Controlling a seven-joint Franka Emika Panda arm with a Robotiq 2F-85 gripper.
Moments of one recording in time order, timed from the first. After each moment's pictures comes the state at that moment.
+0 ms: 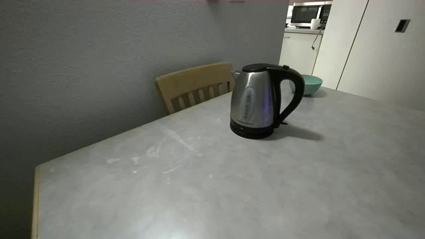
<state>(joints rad) 0.20 -0.65 0.10 -2.45 0.16 1.92 -0.01</state>
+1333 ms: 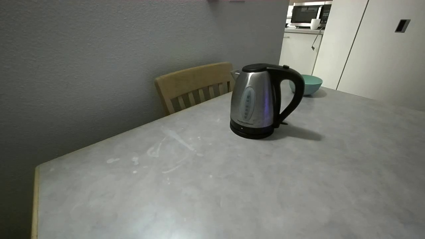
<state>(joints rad) 0.14 -0.52 0.04 -2.41 0.17 2.35 0.03</state>
